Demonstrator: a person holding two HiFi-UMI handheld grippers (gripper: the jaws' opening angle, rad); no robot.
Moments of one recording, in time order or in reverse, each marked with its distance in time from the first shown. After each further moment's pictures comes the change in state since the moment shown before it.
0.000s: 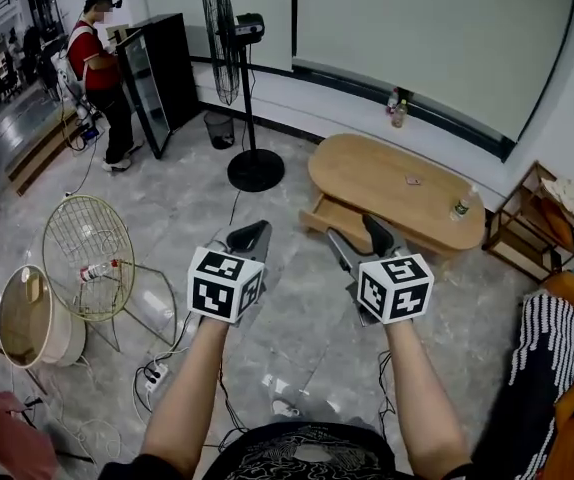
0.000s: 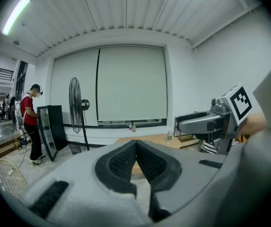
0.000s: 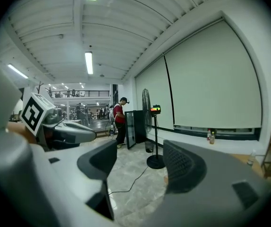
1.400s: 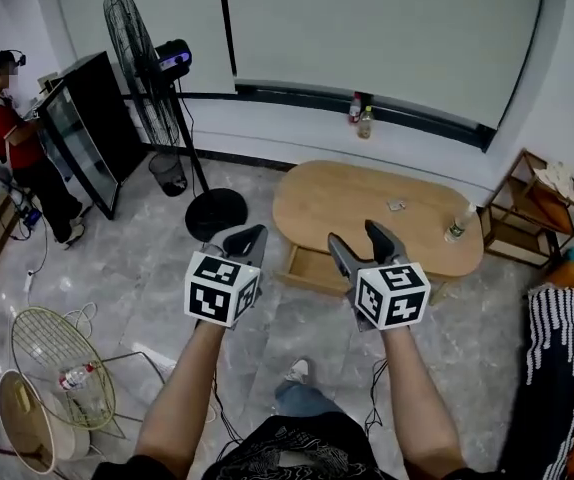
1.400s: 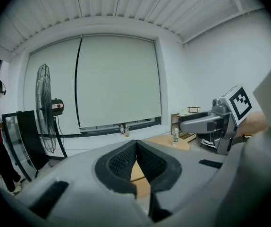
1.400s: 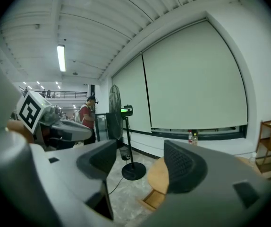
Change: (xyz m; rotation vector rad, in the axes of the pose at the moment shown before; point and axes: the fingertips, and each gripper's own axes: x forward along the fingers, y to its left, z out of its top) left arm 0.296 0.103 0.053 0.118 0.000 -0.199; right arm 0.193 -0.214 0.007 0.072 -0.040 -0.259
